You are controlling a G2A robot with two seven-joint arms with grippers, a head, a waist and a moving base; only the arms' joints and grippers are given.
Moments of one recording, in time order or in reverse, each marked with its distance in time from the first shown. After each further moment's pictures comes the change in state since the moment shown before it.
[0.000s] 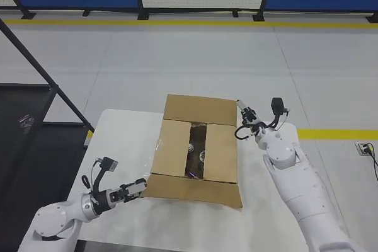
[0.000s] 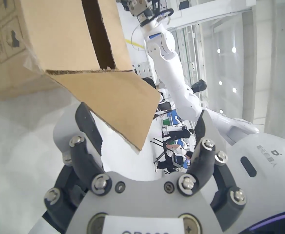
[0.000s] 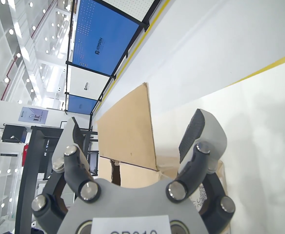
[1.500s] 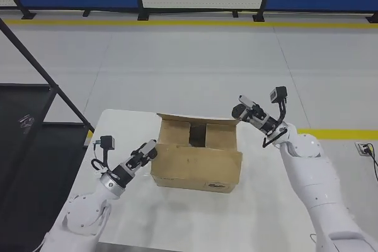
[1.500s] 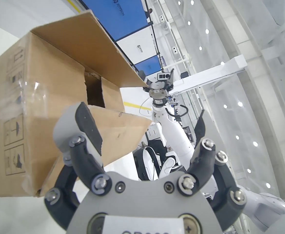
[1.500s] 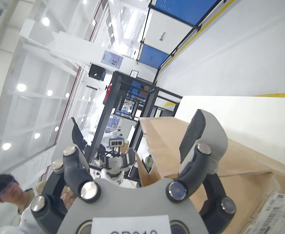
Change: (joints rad) left arm -0.094 -0.039 0.205 -0.091 0.211 0.109 0.702; right arm 0.050 0.040 0.138 0.050 0.390 -0.467 0.690
